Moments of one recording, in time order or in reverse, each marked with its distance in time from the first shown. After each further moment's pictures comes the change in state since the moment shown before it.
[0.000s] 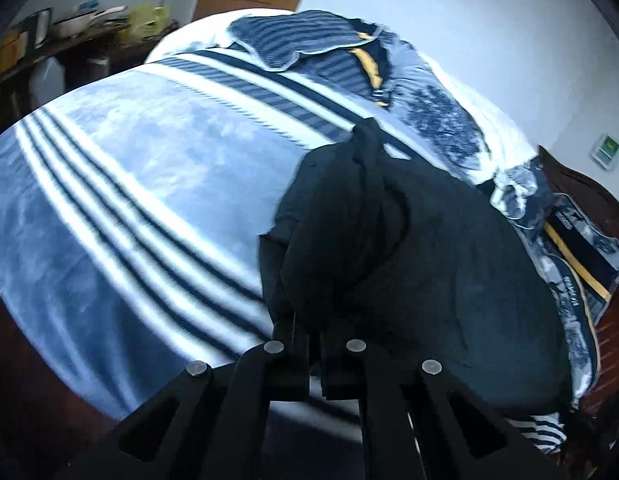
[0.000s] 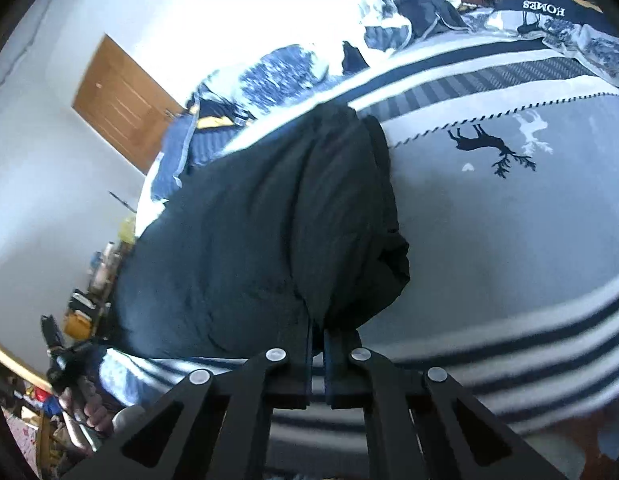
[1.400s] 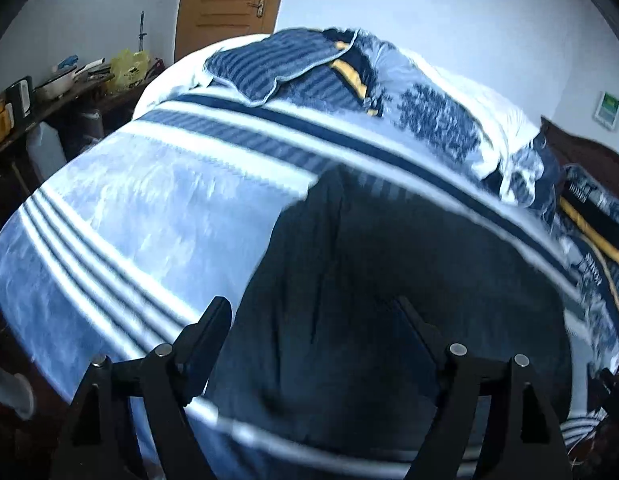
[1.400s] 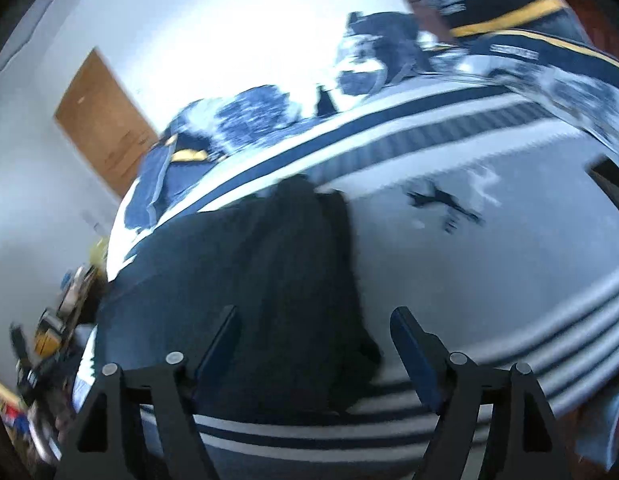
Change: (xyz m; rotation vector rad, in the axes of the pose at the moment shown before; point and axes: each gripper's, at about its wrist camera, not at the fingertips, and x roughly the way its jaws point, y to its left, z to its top) left arm -0.002 -0.073 0.063 0.171 -0.042 0.064; right arm -0.019 0.015 0.052 -0.054 -0.068 -0.127
